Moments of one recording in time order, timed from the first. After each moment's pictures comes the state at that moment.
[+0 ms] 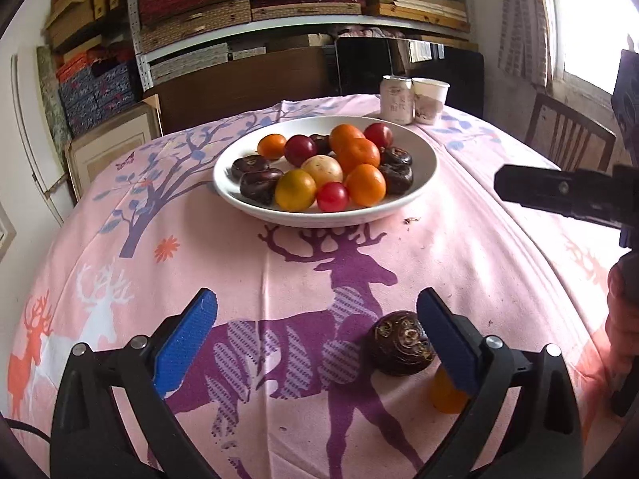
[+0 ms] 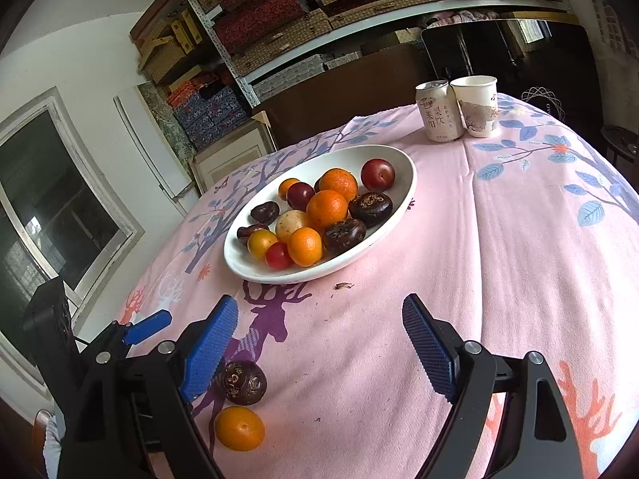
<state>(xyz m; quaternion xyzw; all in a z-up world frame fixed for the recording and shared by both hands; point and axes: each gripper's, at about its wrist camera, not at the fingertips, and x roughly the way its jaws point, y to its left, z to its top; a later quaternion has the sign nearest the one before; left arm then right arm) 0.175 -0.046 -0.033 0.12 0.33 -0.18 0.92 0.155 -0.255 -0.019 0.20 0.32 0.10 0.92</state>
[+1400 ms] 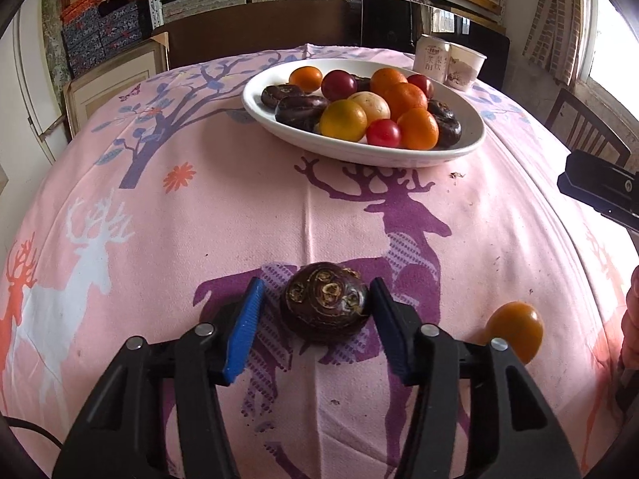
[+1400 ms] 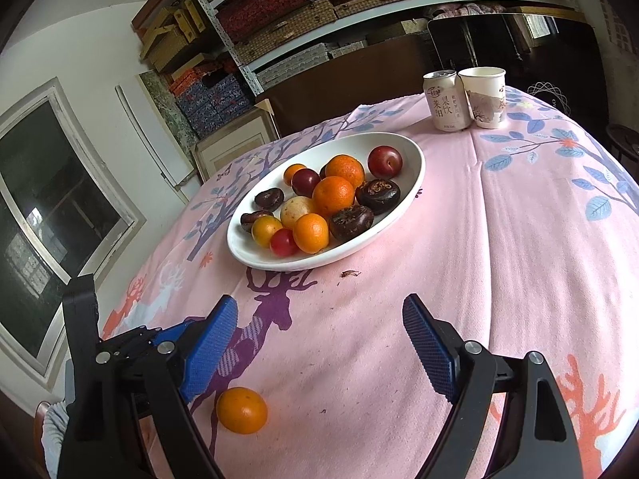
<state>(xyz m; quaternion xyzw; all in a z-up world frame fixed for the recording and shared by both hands) 0.200 -0.010 -0.058 0.08 0.42 -0.16 0.89 0.157 -0.246 -0.021 0.19 0.34 0.11 0.91</state>
